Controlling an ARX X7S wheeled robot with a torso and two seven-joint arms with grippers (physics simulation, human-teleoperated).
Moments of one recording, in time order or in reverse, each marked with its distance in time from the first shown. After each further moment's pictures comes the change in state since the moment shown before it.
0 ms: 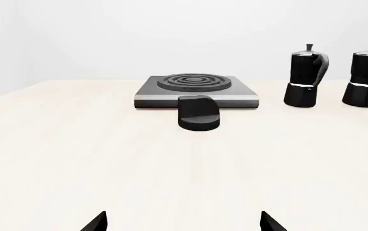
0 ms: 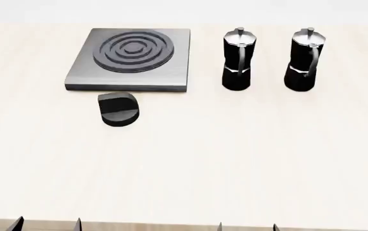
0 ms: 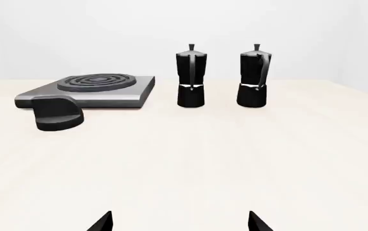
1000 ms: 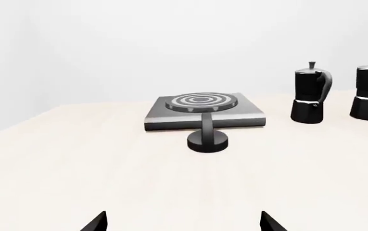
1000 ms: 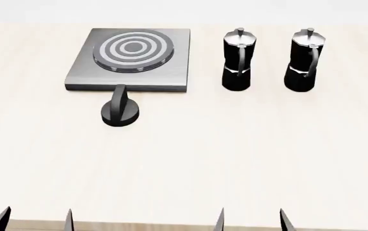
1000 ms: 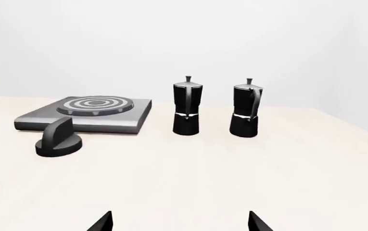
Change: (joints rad) left arm 0.017 -0.106 0.099 0.124 -0.043 -0.042 -0.128; right arm -0.022 0.098 -0.101 -0.229 0.046 0.135 0.128
